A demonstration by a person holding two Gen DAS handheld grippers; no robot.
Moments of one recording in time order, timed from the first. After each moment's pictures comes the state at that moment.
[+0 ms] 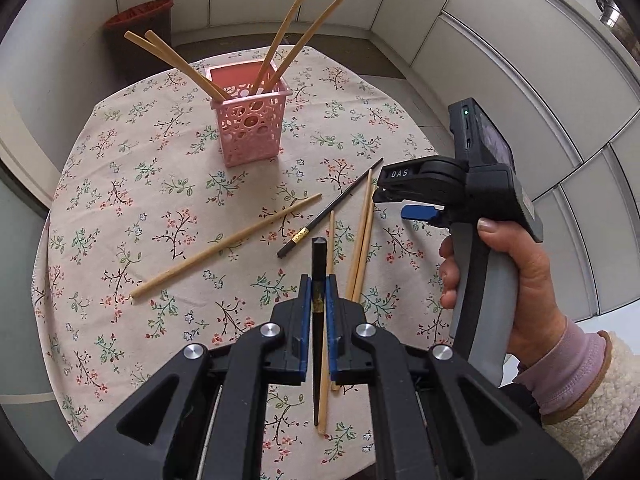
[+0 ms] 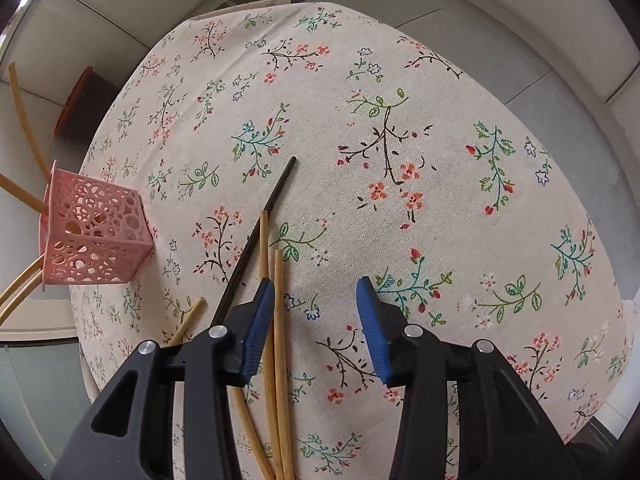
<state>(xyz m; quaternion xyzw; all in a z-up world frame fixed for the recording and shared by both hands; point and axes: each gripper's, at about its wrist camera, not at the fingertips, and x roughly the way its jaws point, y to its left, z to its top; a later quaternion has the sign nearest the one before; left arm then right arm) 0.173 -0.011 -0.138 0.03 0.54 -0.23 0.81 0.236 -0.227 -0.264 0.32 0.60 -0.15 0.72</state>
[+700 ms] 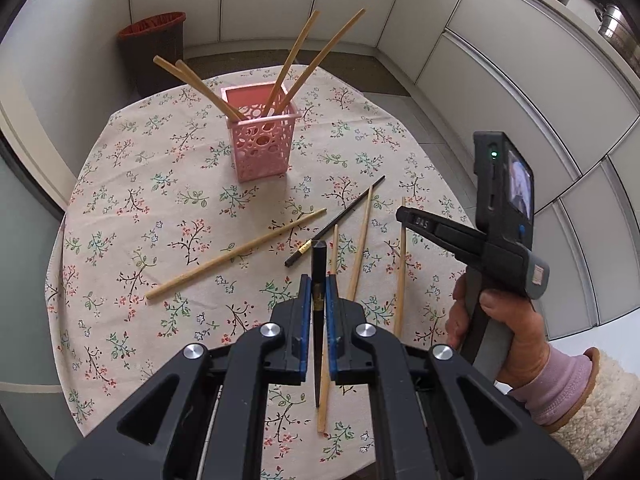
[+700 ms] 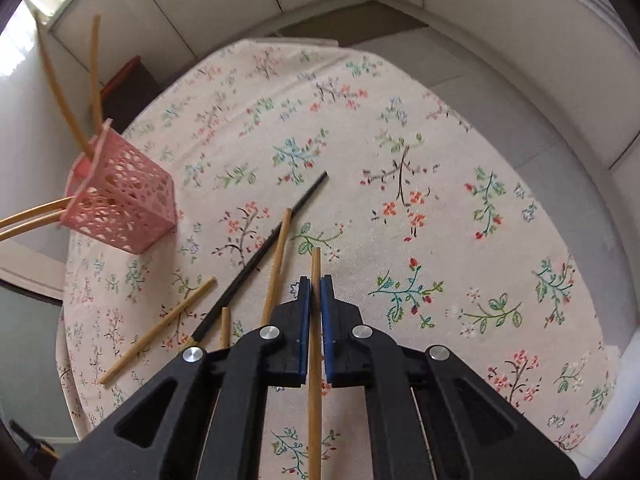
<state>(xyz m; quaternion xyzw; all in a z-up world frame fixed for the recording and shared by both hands) 0.162 -0.009 -0.115 0.03 0.51 -0.22 0.83 0.190 -0.210 -0.219 0.24 0.50 -0.10 0.83</state>
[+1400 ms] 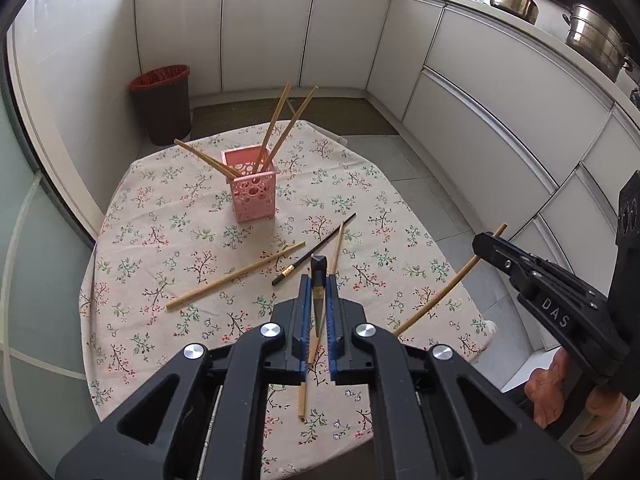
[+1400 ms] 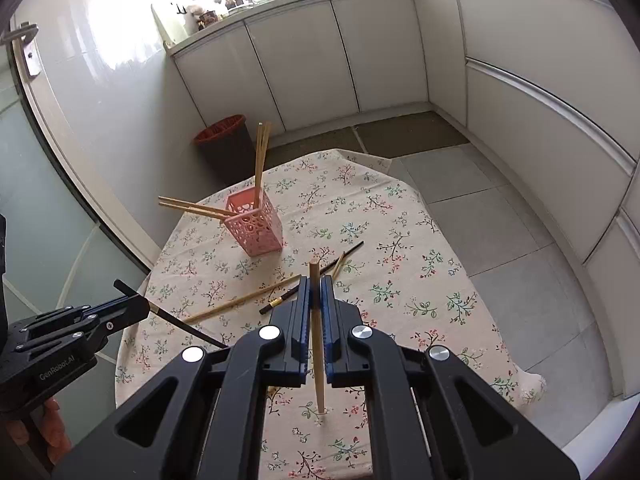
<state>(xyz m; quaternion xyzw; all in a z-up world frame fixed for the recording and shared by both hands) 0.101 -0.016 -0.044 0.03 0.44 -0.21 0.87 0.058 -0.204 -0.057 0.18 0.38 -0.01 0.91</state>
